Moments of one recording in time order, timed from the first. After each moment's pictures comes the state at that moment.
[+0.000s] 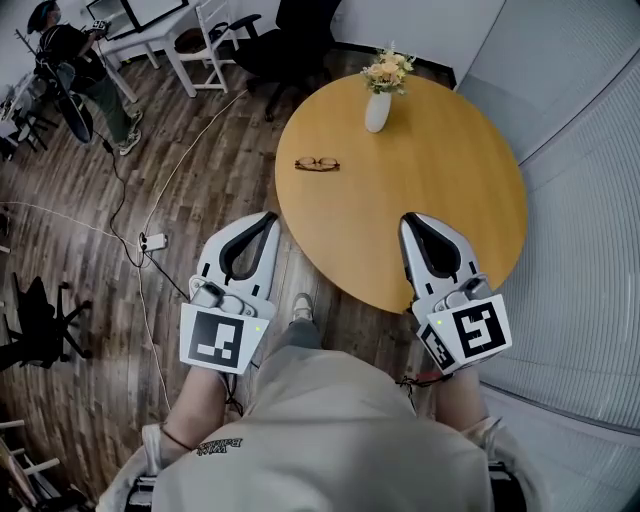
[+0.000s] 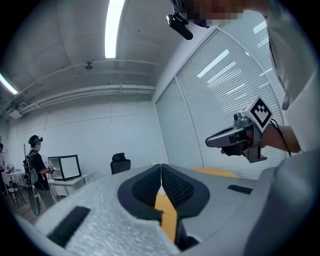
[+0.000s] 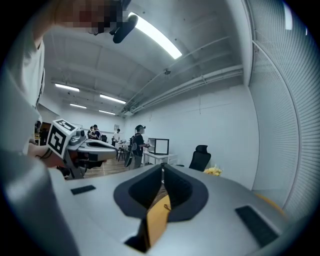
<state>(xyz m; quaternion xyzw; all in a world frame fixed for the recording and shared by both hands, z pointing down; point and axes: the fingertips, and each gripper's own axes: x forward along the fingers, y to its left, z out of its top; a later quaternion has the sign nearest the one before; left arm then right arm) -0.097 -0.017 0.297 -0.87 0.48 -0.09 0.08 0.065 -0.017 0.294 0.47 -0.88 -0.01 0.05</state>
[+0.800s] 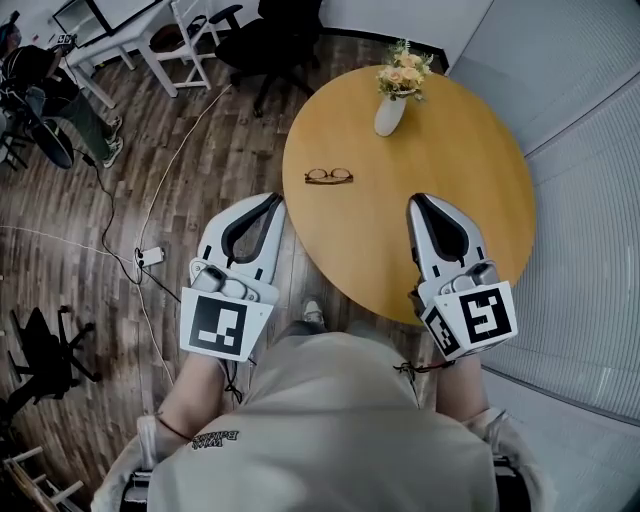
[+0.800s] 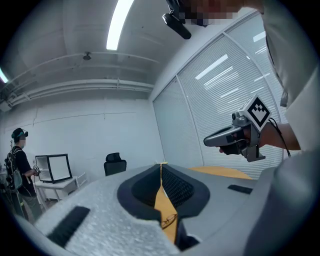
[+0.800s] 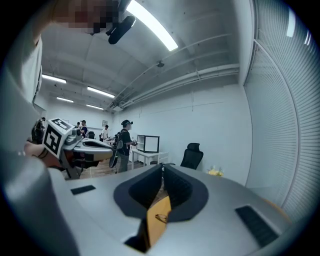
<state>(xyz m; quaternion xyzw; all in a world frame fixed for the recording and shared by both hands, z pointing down) -0.147 -0.141 0.302 -0.89 0.43 -0.09 0.07 0.017 -0.130 0.296 0.53 -0.85 0.00 0.07</state>
